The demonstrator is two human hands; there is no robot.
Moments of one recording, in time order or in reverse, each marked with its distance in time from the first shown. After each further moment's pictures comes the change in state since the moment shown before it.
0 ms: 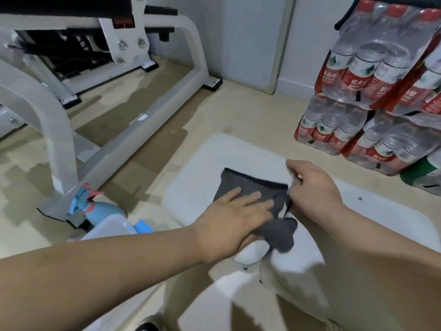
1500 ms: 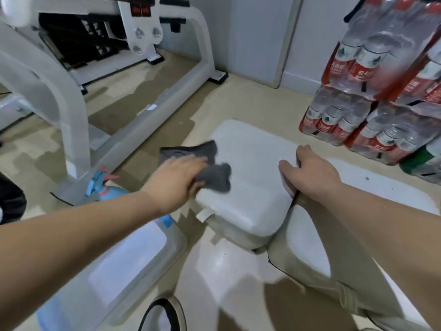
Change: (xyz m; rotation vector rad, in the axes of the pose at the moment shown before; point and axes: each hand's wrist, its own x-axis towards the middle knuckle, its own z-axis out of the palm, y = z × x) left_hand -0.097 -0.093 -0.021 -0.067 0.101 -0.443; right_hand -0.006 -0.021 0.018 -0.178 -0.064 0.061
